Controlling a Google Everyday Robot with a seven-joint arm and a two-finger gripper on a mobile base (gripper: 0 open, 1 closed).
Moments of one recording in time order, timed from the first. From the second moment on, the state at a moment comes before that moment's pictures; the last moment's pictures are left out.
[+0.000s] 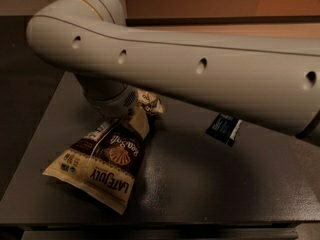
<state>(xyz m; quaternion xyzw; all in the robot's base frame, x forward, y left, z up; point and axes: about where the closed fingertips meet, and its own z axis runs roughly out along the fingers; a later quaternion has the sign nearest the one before) 0.467 0.072 0.834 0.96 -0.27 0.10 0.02</state>
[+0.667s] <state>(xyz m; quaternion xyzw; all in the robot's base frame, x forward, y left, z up) 0.492 0.075 0.877 0.95 -0.29 0.07 -0.02</state>
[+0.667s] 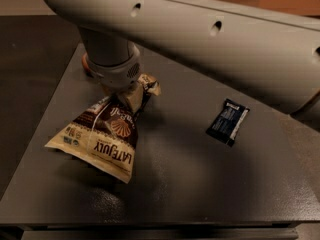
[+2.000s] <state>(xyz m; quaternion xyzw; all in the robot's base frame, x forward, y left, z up) 0.547 0.086 0.988 0.94 -0.30 0.08 -0.13</state>
